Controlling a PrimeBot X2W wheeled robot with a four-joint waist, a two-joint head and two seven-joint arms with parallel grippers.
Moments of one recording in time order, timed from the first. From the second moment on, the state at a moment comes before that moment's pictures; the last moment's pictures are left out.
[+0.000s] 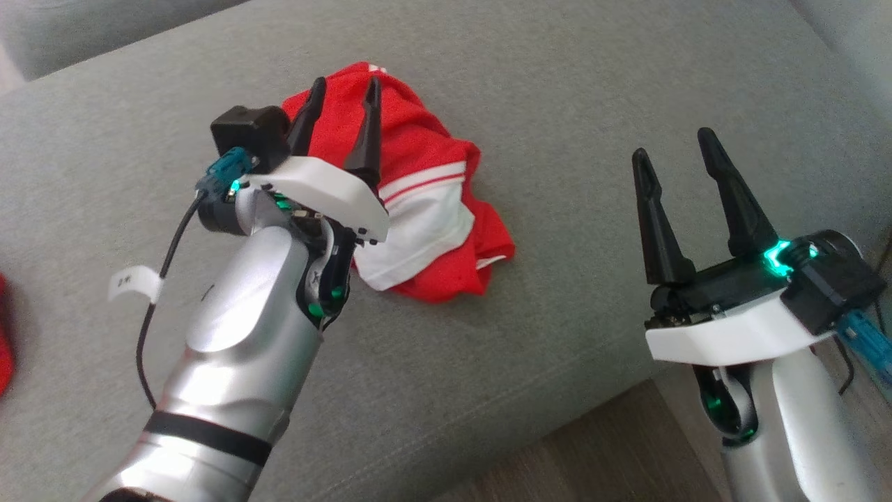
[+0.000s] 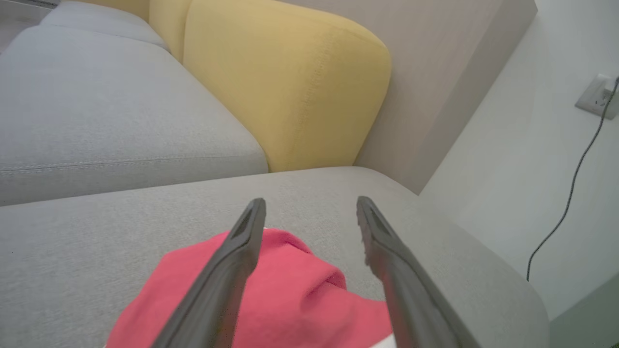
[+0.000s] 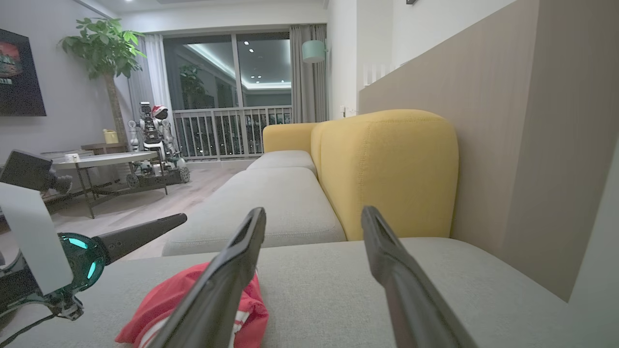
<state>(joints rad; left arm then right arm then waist) -0.70 0.03 -0.51 0.60 -0.55 0.09 -0.21 -0.21 -0.05 0.11 -0.06 0.18 0.13 -0.26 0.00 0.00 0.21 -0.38</state>
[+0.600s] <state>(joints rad) -0.22 0.14 -0.34 0.23 -0.42 0.09 -0.25 -0.11 -0.05 0.12 0.04 0.11 0.13 -0.26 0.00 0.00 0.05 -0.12</state>
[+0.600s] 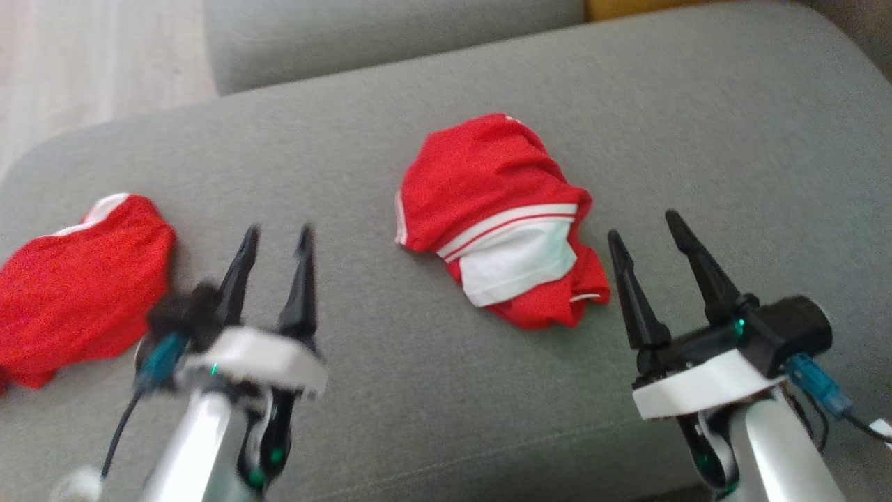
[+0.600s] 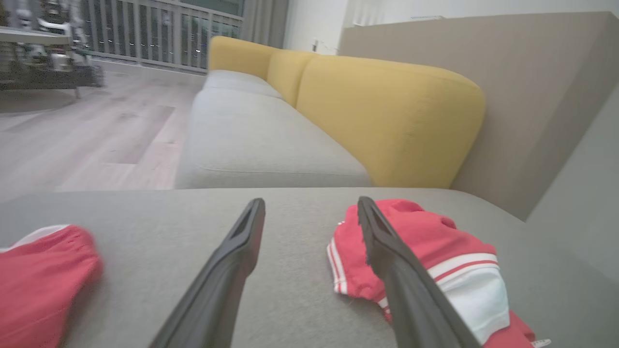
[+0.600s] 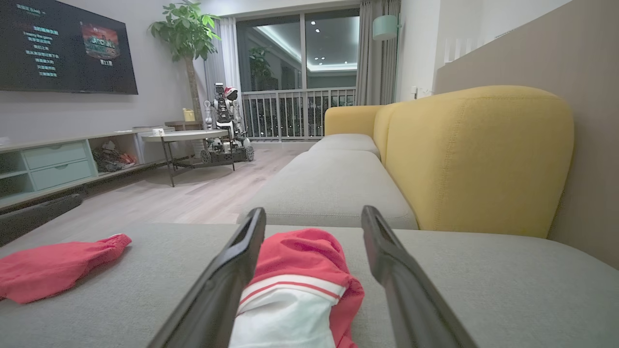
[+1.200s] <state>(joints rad) -0.01 0.05 -0.18 0.11 -0.32 0.01 -0.25 -0.07 -0.05 0.10 0.19 0.05 0.13 -0.25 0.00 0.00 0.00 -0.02</state>
